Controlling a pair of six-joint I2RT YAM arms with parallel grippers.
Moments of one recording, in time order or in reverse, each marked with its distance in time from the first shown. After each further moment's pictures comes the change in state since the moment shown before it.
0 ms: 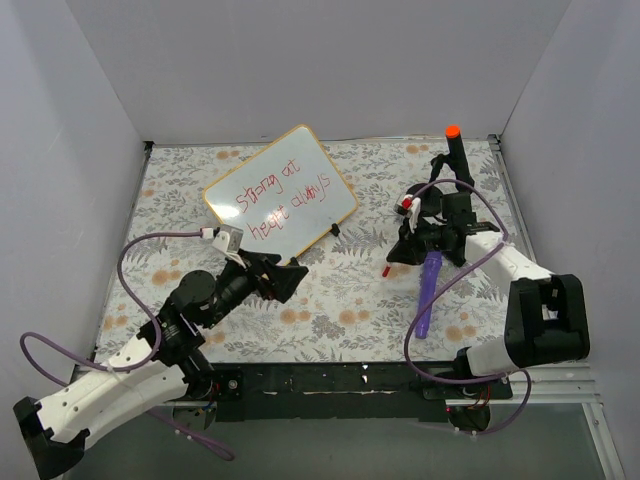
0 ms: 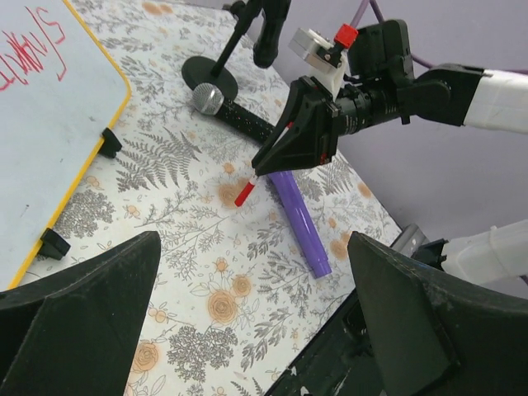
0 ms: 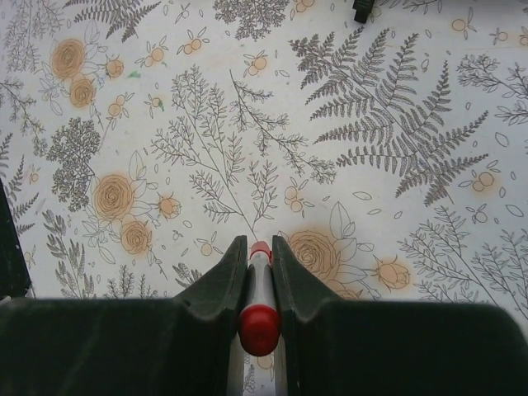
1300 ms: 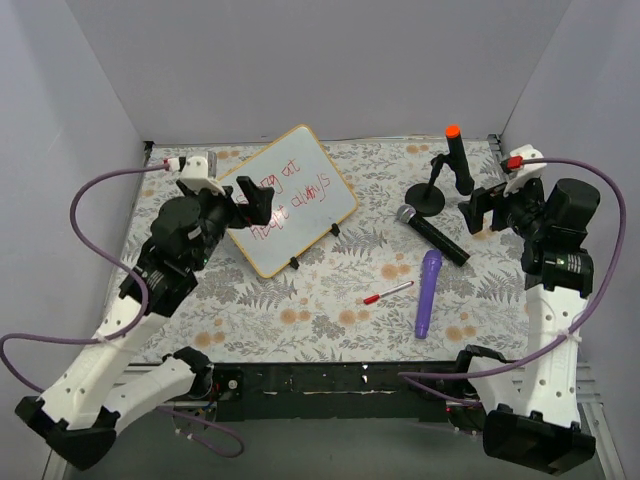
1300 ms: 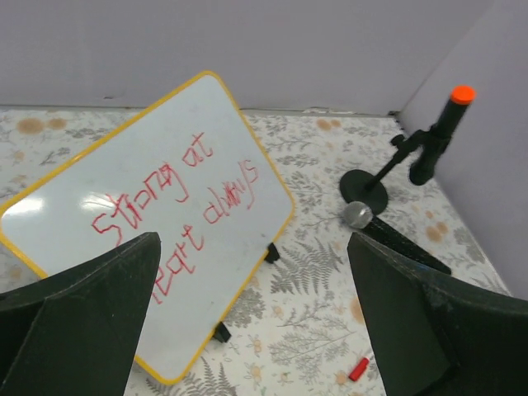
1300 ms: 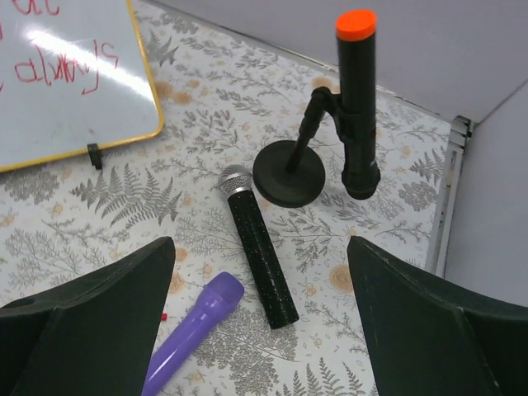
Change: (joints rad) left arm 0.183 0.264 0.559 -0.312 -0.248 0.231; right arm -0.429 -0.524 0.267 -0.165 0.247 0.204
